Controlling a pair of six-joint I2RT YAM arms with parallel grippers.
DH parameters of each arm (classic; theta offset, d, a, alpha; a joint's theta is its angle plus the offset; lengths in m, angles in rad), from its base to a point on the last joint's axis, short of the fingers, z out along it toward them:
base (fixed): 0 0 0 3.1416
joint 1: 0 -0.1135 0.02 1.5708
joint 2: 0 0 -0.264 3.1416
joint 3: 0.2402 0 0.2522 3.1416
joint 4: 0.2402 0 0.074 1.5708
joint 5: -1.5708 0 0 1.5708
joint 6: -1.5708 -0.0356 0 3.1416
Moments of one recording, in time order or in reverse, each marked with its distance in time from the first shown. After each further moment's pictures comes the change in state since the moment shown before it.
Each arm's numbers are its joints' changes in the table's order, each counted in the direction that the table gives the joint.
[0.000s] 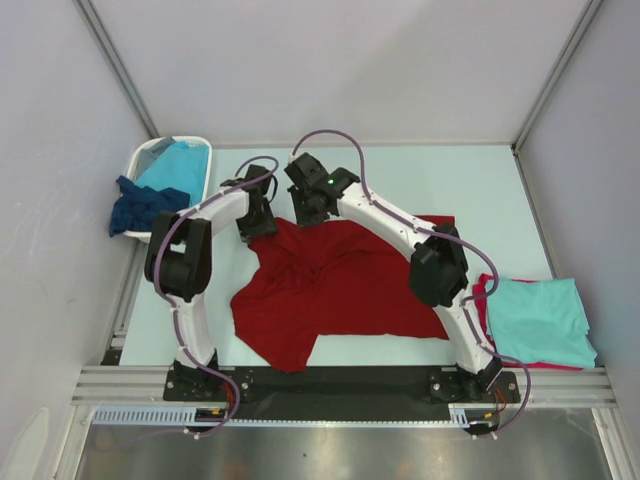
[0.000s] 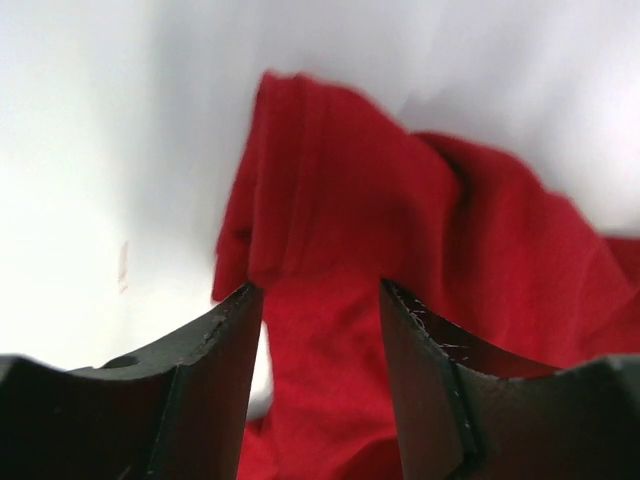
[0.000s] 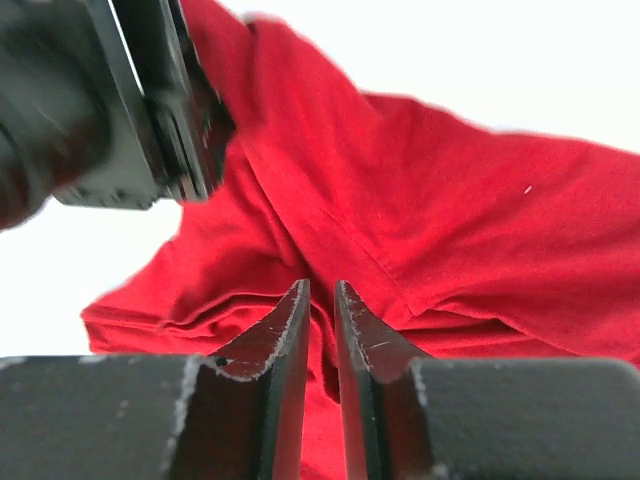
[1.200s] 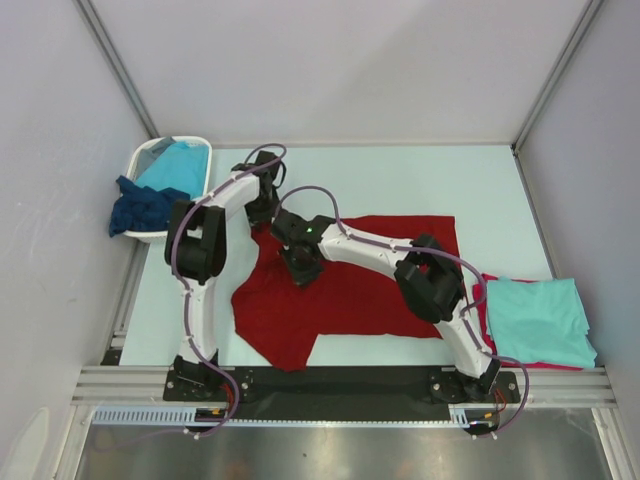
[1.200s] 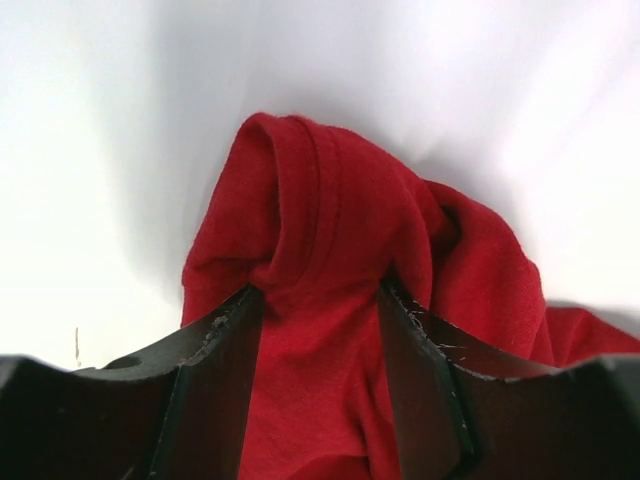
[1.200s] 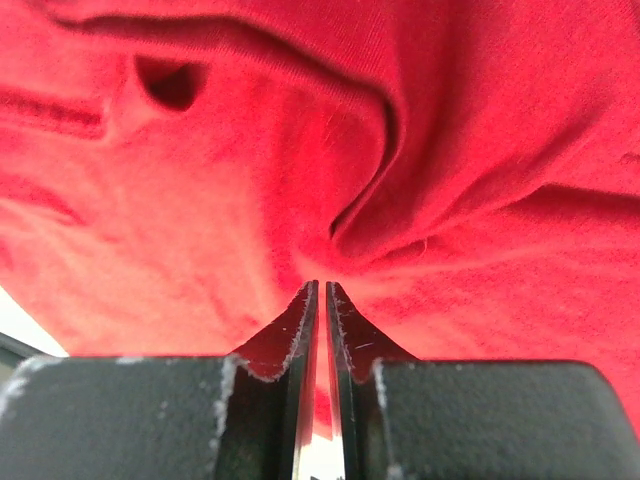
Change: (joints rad) left arm 0.002 0.224 0.299 0.105 -0.004 -0.003; right arm -0.171 -0.029 -0.355 -0.039 0.091 -0.005
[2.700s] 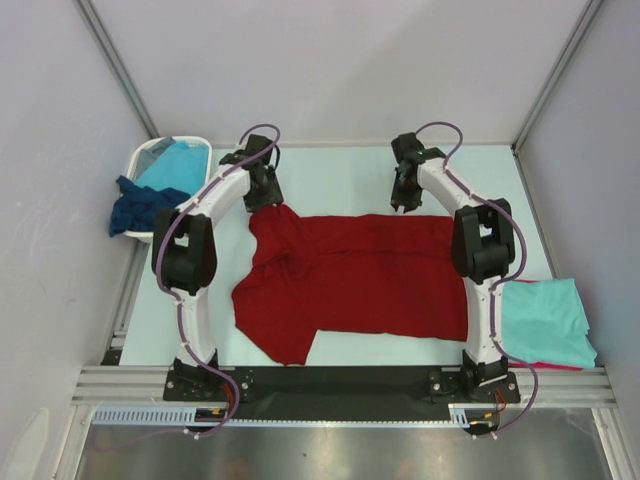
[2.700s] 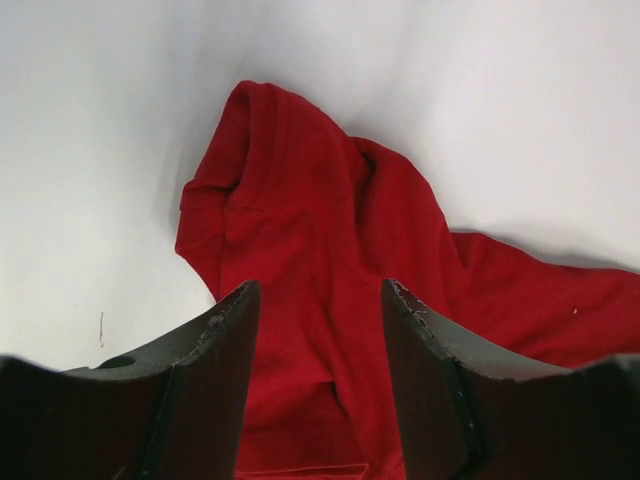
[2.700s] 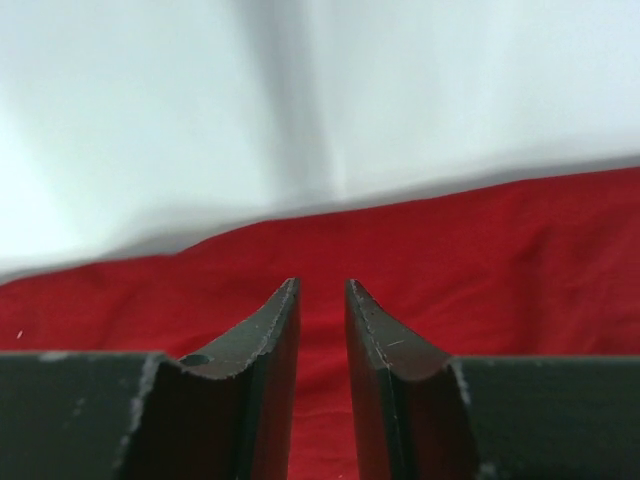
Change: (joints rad) left arm -0.001 -0.125 0.033 -0.025 -0.034 -0.045; right arm 0.676 0.007 0.093 0.043 -0.174 -0.011
